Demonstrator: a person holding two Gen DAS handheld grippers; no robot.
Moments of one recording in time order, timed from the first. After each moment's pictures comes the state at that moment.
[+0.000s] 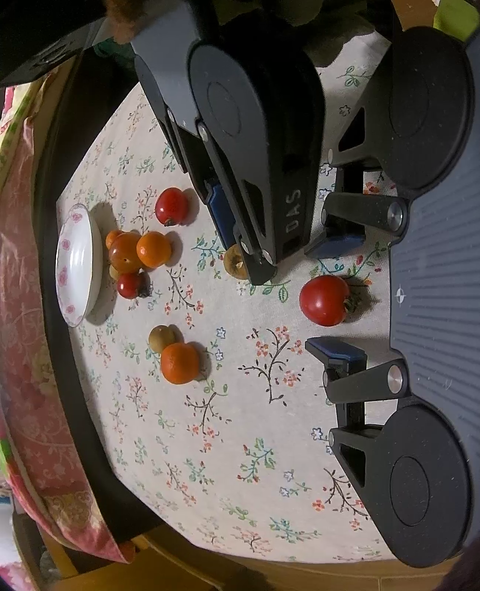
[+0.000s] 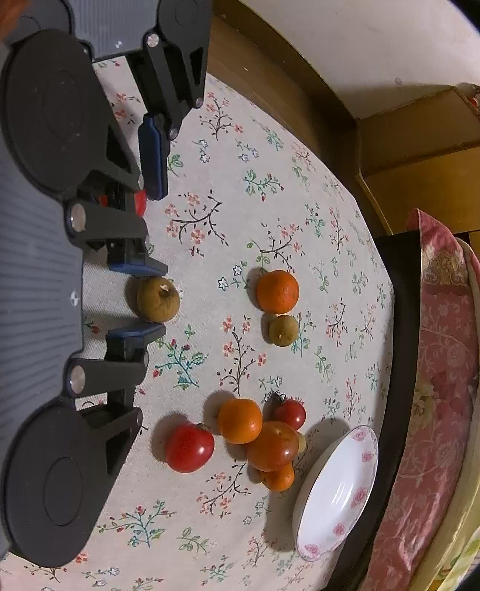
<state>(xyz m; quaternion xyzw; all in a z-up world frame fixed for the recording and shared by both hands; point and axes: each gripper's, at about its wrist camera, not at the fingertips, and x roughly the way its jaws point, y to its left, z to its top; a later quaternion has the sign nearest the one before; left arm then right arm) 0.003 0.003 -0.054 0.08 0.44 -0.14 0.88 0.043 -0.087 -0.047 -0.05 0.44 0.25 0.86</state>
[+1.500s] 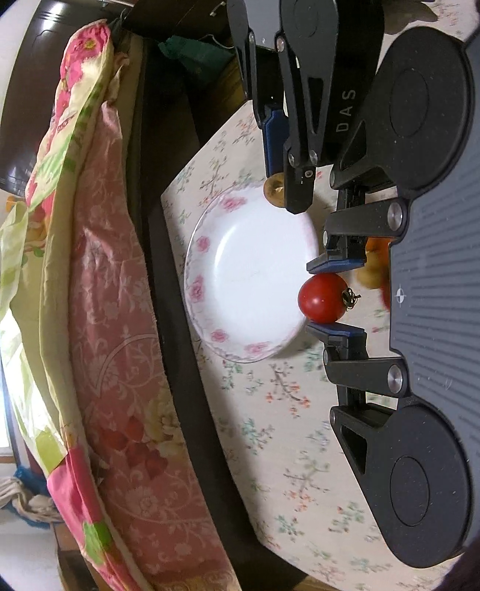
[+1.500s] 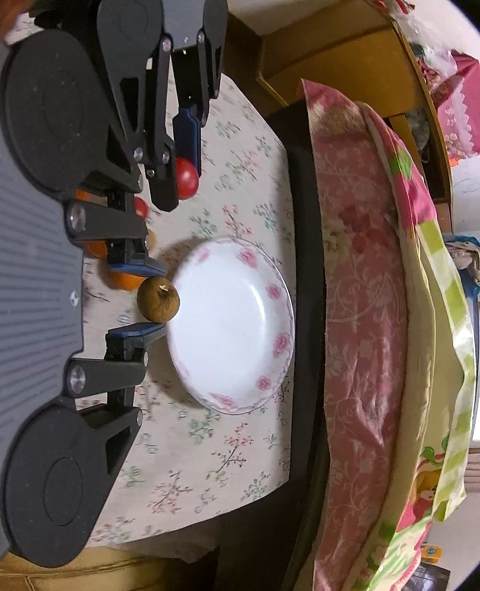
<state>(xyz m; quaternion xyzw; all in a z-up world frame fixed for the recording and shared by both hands) 0.204 -0.061 0.002 0.06 0.38 -0.19 0.91 0.176 -0.199 0.011 0.01 0.40 0.12 0.91</state>
